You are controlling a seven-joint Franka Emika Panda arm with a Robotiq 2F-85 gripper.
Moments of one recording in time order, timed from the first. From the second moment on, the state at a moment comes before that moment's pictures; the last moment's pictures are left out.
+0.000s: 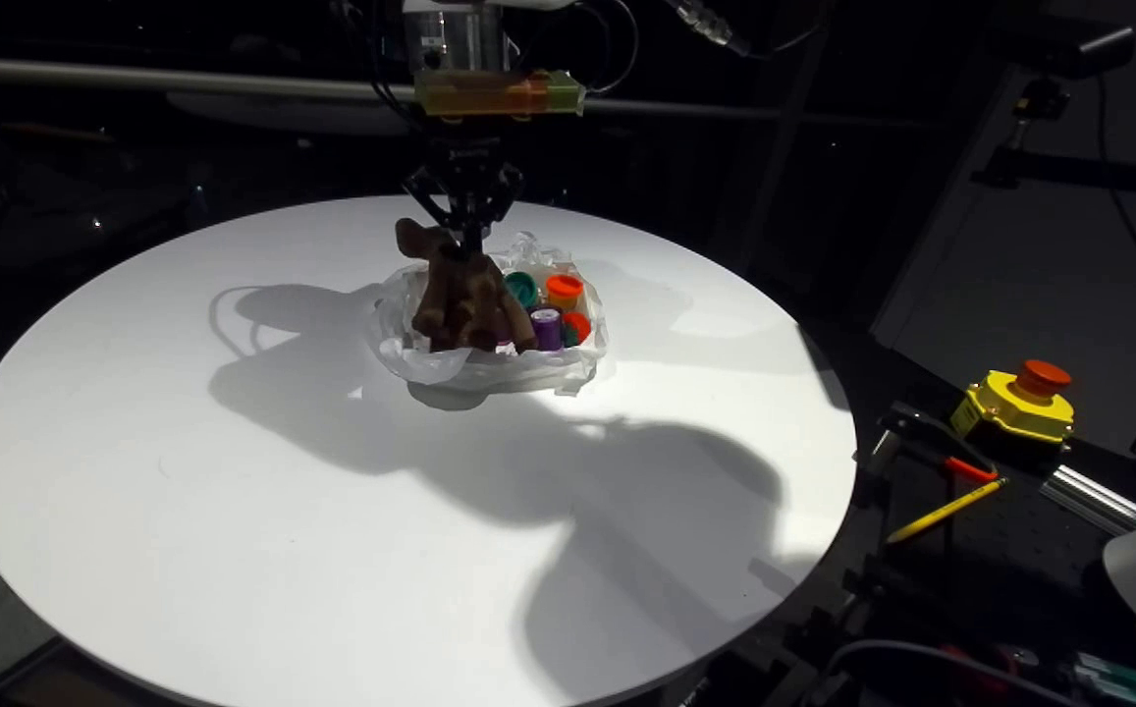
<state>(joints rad) 0.13 0.71 -0.04 -1.51 0.01 2.12 0.54</state>
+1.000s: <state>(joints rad) 0.14 0.49 0.09 -1.92 0.18 2.07 0.30</state>
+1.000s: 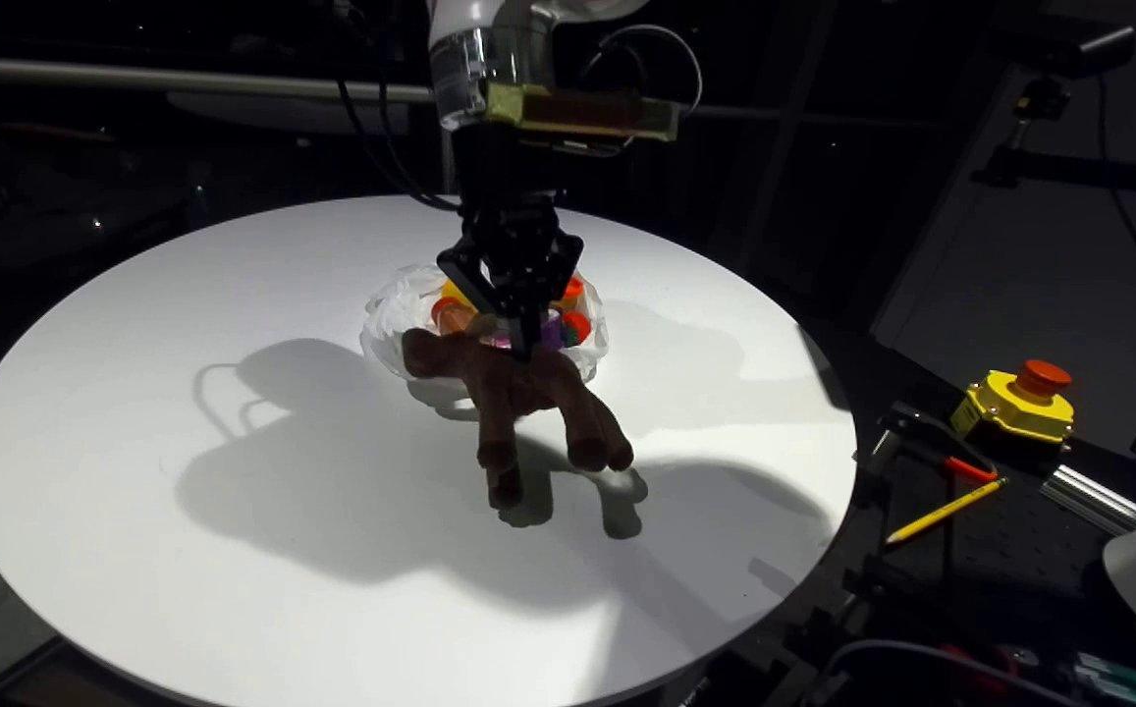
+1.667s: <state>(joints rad) 0.10 0.49 0.08 -1.93 0.28 2.18 0.30</state>
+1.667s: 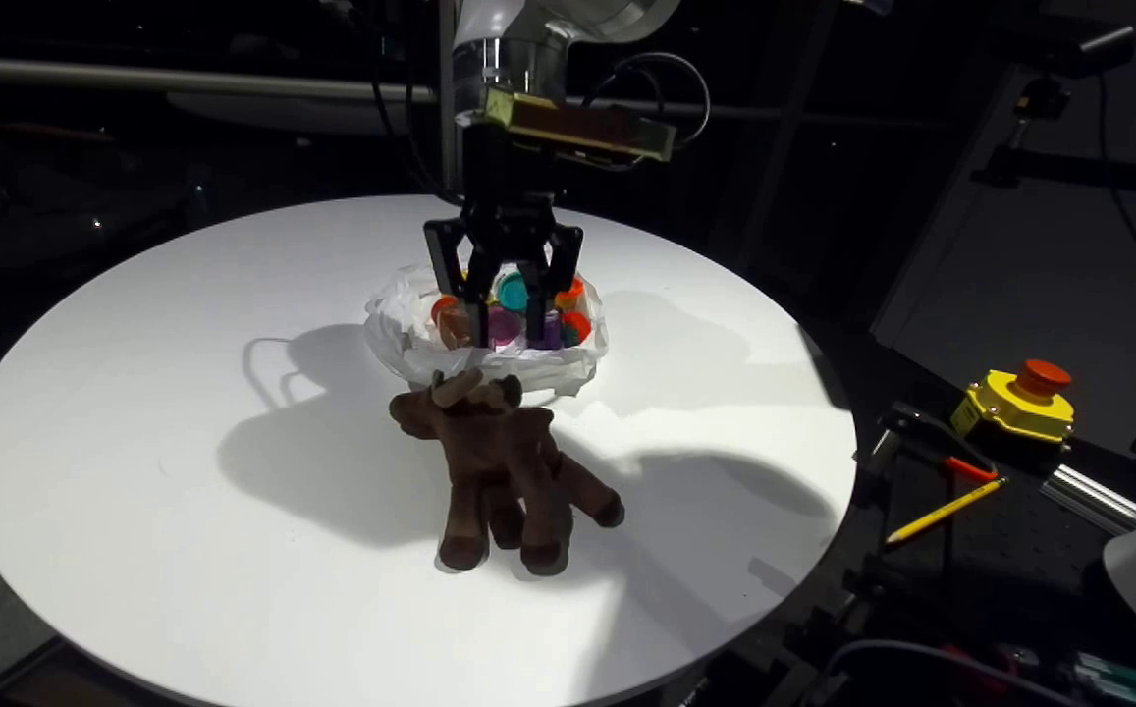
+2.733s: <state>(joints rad) 0.14 0.71 -0.03 -1.74 0.13 2.40 0.45</state>
